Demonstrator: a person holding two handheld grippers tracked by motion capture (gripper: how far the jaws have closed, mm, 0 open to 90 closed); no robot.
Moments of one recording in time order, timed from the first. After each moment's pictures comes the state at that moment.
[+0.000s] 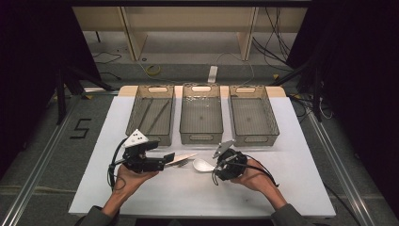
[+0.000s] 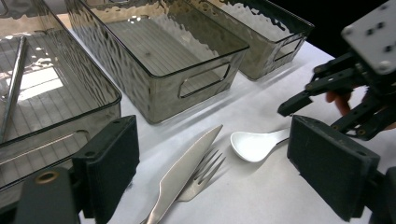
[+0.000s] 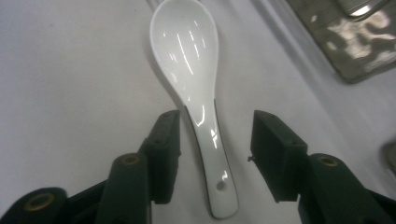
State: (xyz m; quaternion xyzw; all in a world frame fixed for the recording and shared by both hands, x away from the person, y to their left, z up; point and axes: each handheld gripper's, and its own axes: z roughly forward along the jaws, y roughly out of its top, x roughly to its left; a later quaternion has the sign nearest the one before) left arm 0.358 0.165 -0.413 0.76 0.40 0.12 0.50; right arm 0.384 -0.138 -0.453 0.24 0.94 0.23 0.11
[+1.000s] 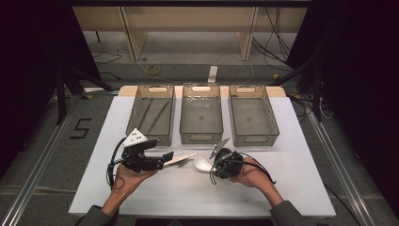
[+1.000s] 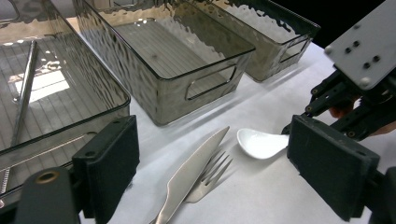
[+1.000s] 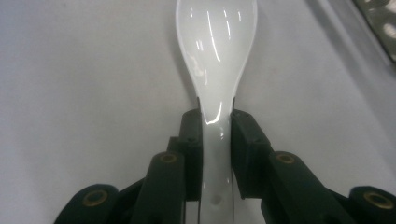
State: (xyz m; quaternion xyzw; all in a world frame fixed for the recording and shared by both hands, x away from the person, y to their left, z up) left arm 0.360 0.167 -0.413 0.76 0.41 0.13 0.49; right arm 0.393 -0.133 -0.458 0.22 0.95 0.20 0.05
